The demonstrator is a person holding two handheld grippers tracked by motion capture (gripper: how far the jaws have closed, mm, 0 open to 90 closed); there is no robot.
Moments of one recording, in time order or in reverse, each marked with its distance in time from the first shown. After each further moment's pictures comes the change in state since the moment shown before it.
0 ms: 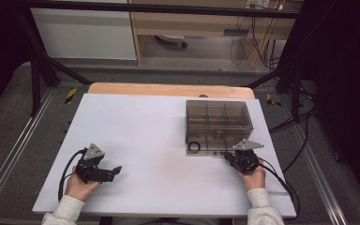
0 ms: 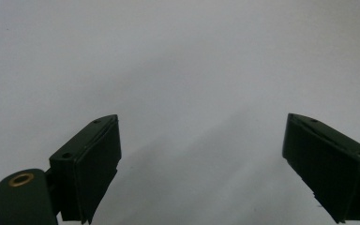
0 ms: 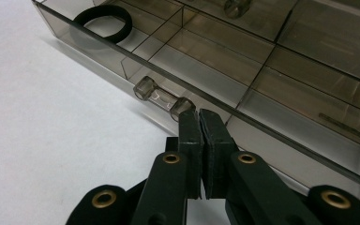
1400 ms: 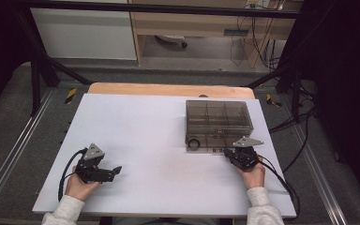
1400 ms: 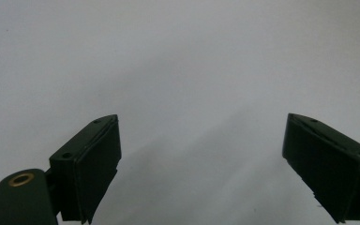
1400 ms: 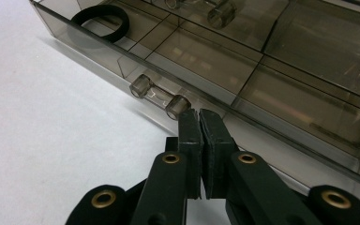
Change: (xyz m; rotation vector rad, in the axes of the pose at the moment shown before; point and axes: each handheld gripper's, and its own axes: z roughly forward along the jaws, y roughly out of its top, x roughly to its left) left arm 0.000 0.000 0.000 0.002 -0.001 0.002; right arm -0.007 0.005 0.006 -0.002 -0.003 0.008
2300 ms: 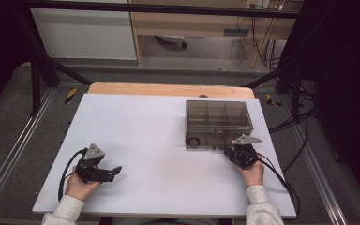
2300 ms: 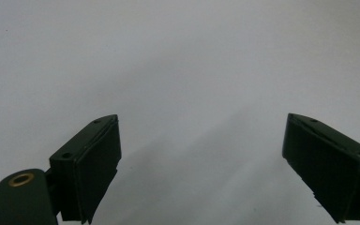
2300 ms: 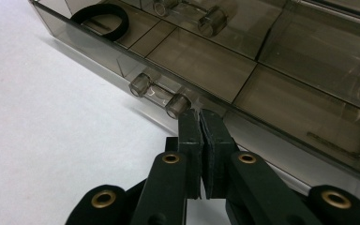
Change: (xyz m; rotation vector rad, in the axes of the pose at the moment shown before) left arm 0.000 0.000 0.000 0.001 0.000 0.004; right arm -0.004 0.004 0.006 0.001 -0.005 0.007
